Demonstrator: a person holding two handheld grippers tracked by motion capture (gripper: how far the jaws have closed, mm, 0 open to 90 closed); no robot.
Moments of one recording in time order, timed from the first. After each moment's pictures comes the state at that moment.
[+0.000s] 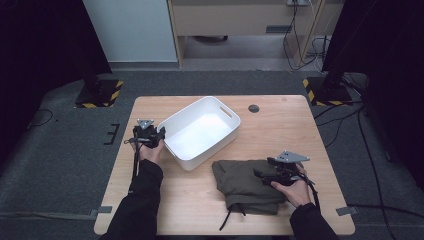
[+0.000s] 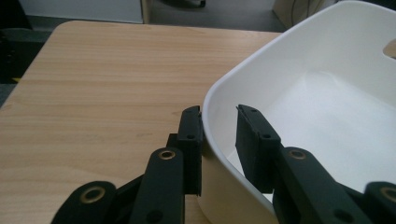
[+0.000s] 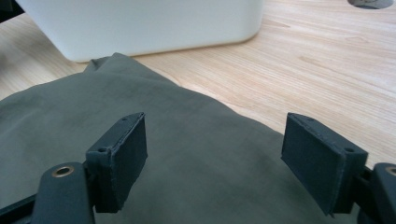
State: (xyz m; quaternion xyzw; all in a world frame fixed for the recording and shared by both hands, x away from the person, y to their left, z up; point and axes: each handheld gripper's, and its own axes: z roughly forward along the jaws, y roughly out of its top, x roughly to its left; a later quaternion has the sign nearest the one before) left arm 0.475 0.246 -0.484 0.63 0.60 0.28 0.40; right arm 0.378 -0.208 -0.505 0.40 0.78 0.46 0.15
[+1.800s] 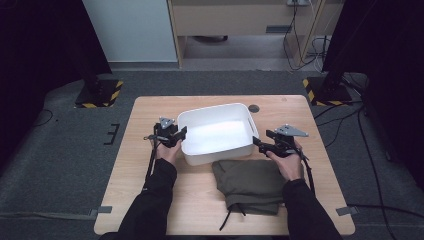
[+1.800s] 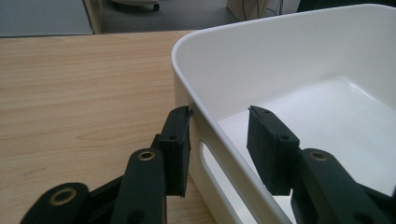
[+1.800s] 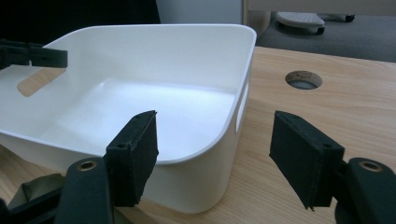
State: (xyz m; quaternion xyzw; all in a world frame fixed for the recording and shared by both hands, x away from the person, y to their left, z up) left arm 0.485 0.194 -0.490 0.68 0.53 0.26 0.43; right arm 0.445 -0.198 -0.473 0.44 0.71 0.50 0.21
